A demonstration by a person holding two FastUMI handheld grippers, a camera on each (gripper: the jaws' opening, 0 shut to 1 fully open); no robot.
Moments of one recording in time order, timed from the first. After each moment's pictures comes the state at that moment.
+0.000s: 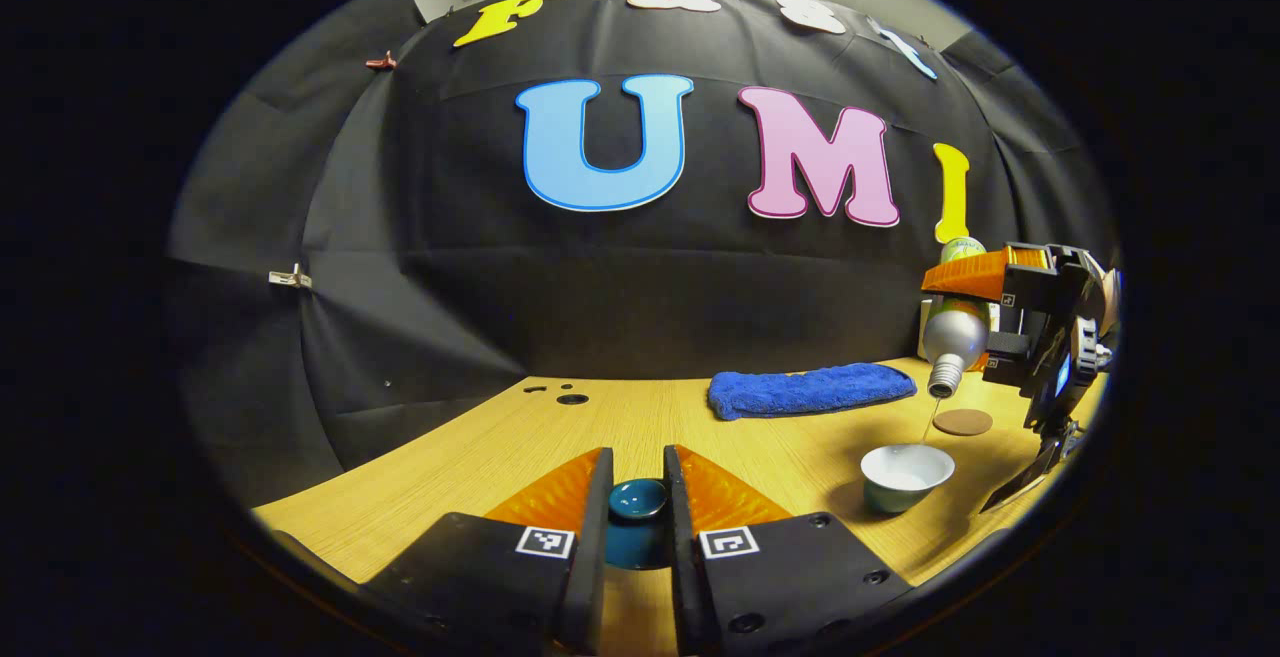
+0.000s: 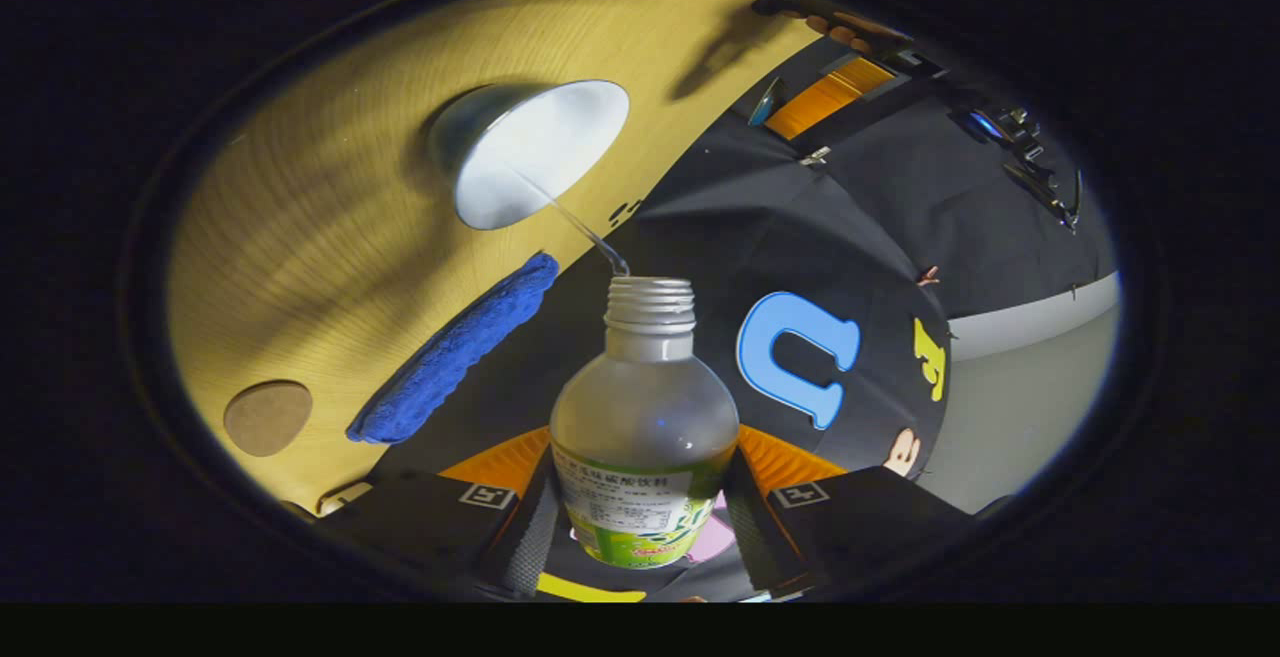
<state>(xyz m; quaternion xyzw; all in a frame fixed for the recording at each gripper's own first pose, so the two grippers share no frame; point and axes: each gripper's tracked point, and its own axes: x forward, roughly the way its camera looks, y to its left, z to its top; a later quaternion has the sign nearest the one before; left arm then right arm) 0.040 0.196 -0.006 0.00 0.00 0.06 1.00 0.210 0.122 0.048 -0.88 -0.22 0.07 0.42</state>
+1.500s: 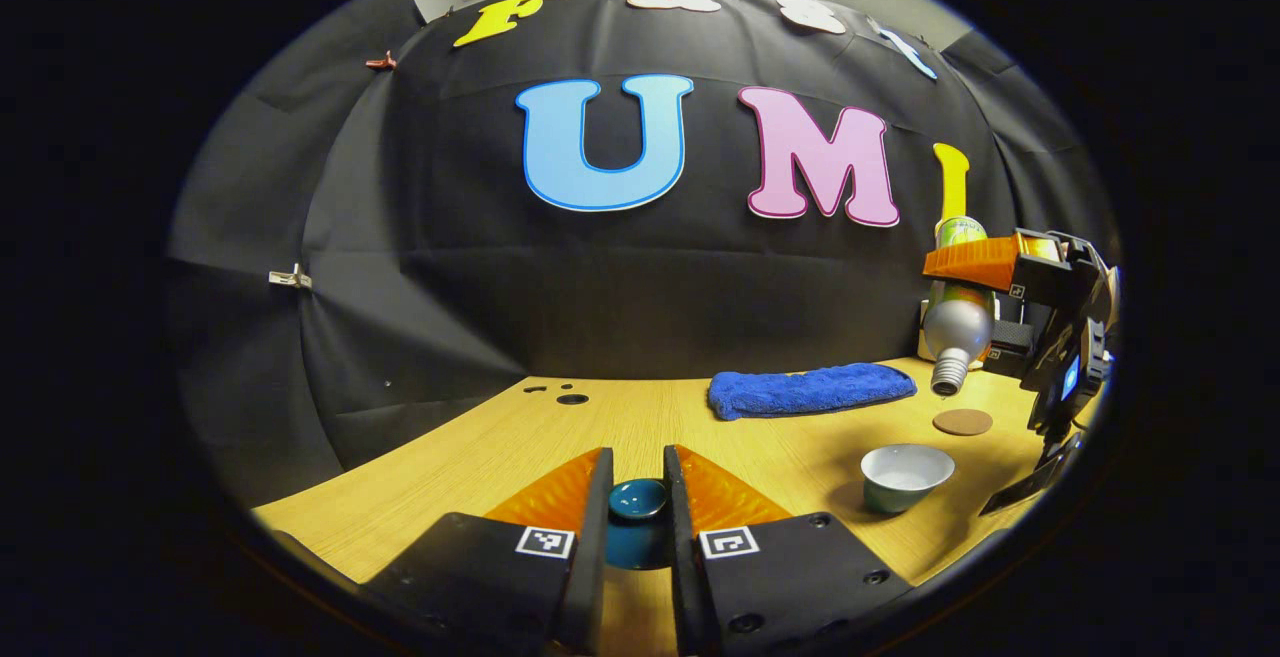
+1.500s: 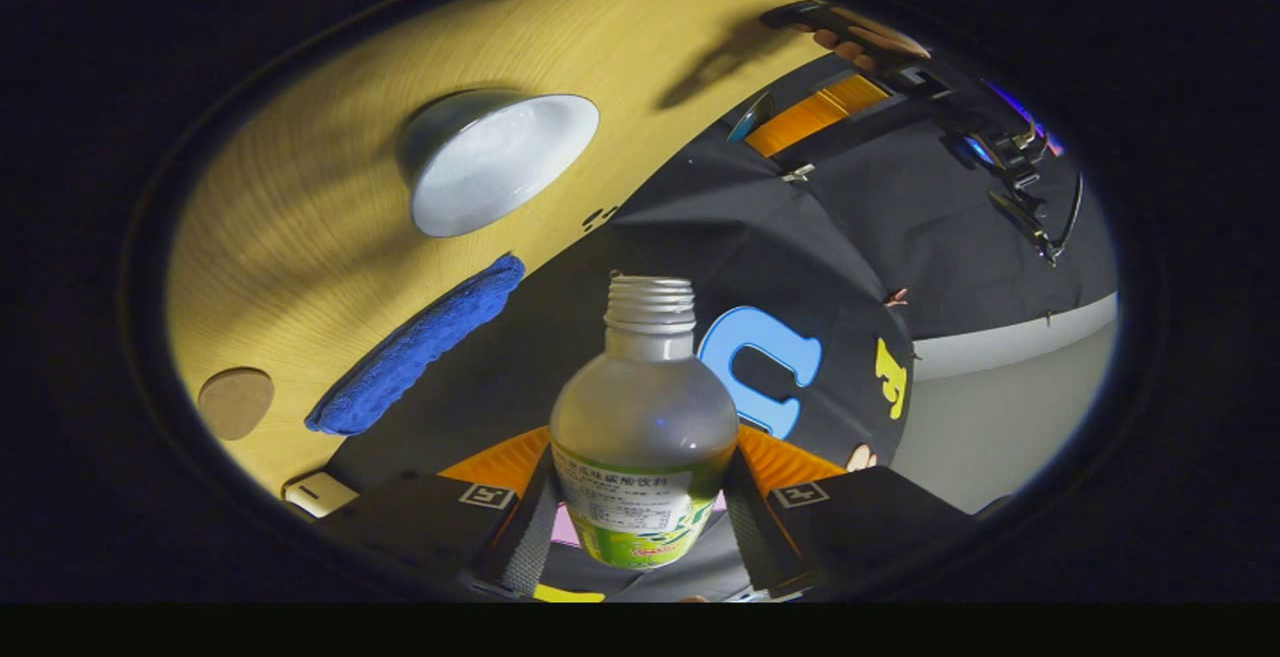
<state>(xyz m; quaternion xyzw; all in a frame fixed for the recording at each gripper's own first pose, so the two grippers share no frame) 0.041 0.196 -0.007 0.00 0.00 0.06 1.00 0.199 0.141 0.059 -0.88 -0.26 0.05 0.39</state>
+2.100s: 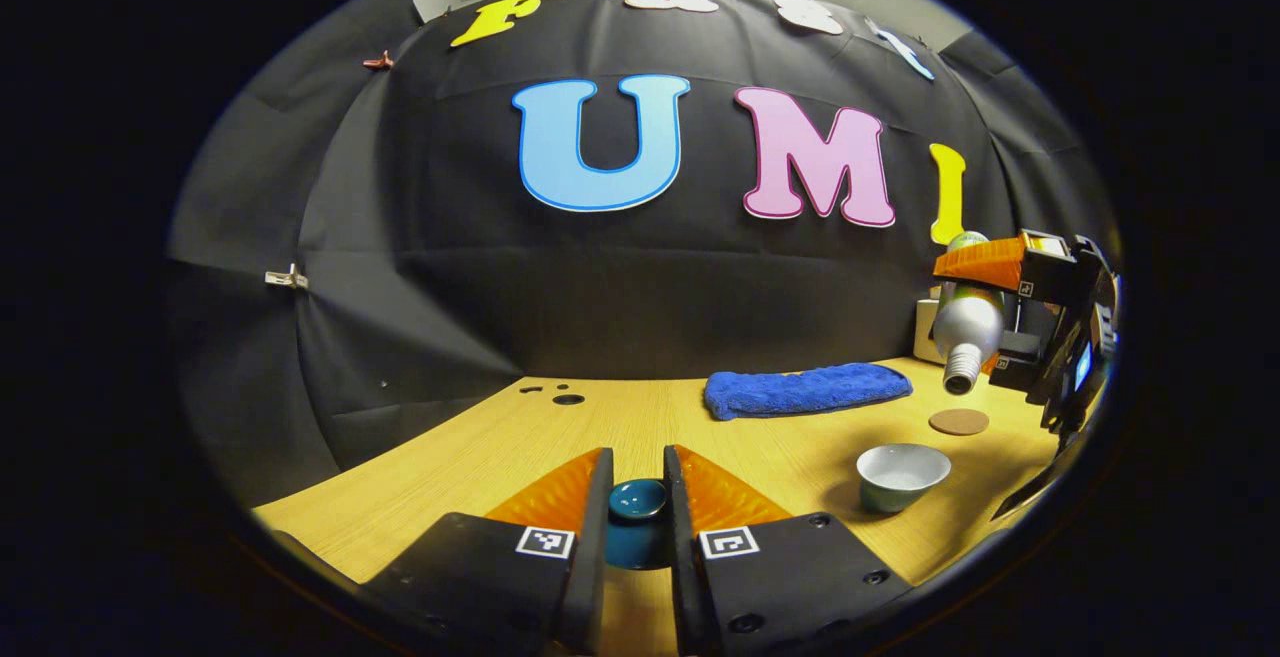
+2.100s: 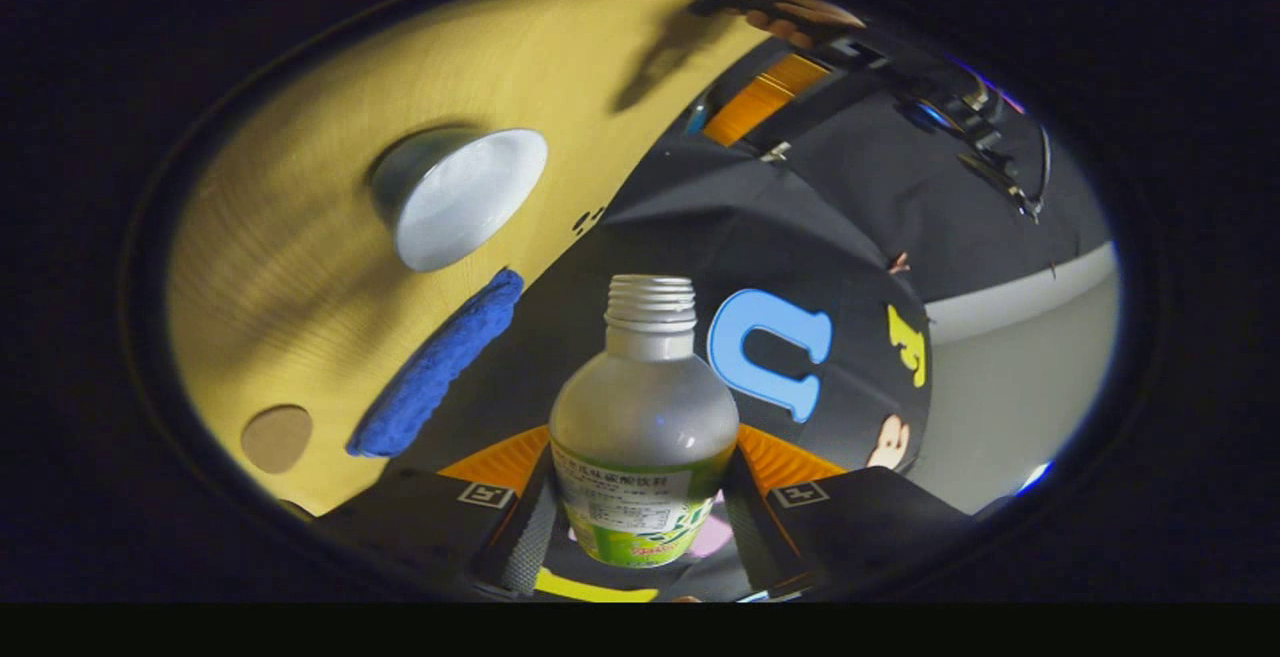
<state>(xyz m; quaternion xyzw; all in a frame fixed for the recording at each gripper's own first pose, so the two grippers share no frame) 0.039 0.195 -0.006 0.00 0.00 0.05 1.00 0.189 0.123 0.057 -0.84 -0.22 0.06 0.49</state>
